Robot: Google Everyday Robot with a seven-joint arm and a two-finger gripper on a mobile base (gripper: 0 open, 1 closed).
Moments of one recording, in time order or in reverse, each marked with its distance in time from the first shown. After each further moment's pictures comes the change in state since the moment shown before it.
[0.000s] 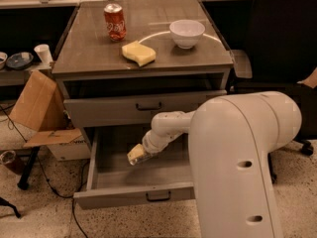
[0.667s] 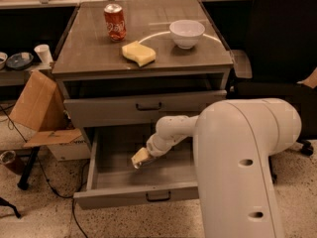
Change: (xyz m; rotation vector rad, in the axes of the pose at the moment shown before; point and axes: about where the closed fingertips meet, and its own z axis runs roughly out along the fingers) arm 0.014 -0.016 0.017 -0.014 0.017 -0.034
